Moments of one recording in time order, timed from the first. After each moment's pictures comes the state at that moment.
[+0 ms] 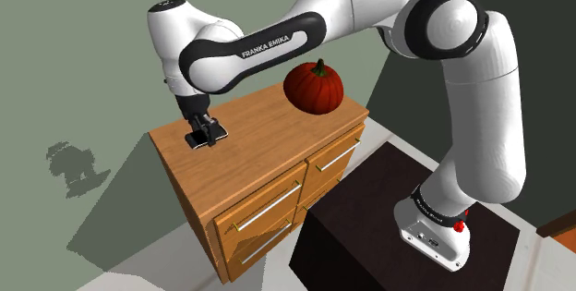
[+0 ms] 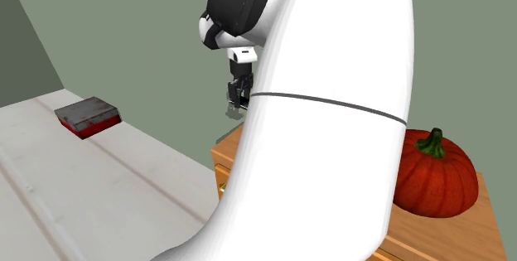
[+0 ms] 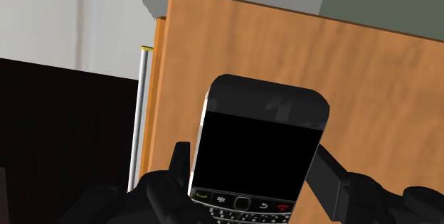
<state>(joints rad) 0.19 0.65 0.61 -1.46 -0.37 1.93 2.30</state>
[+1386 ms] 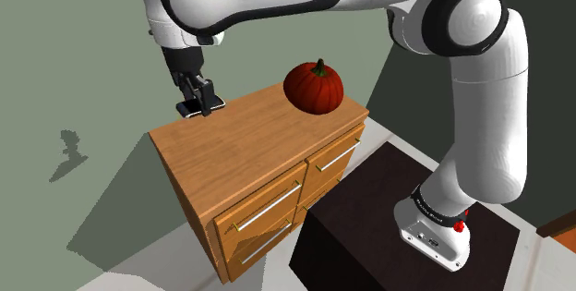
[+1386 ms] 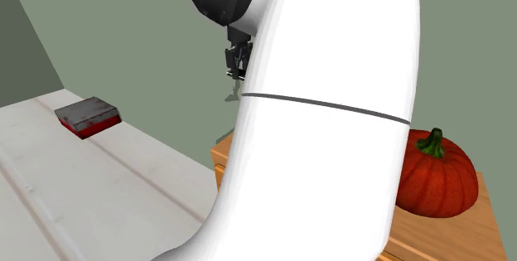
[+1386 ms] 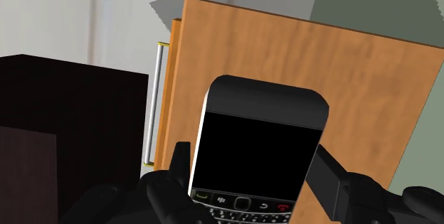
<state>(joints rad) 0.21 0.58 0.64 -1.27 -0.32 1.69 2.27</state>
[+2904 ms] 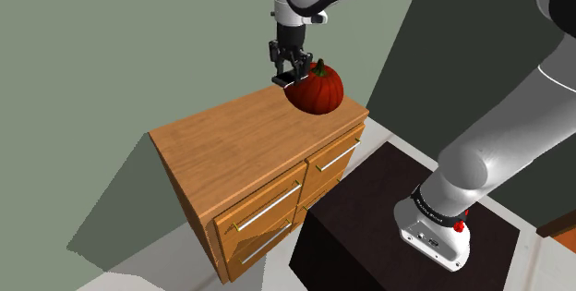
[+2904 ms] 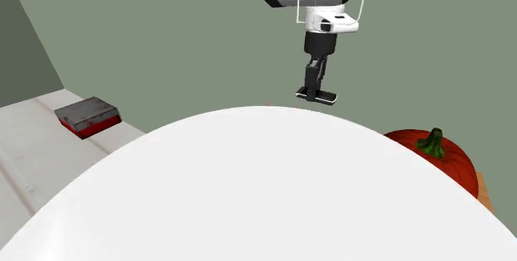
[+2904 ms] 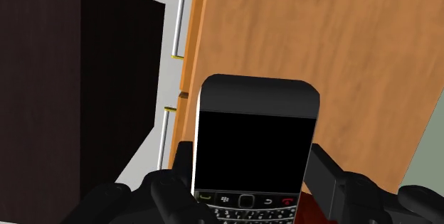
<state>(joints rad) -0.28 -0.04 0.56 -2.00 0.00 1.90 1.72</state>
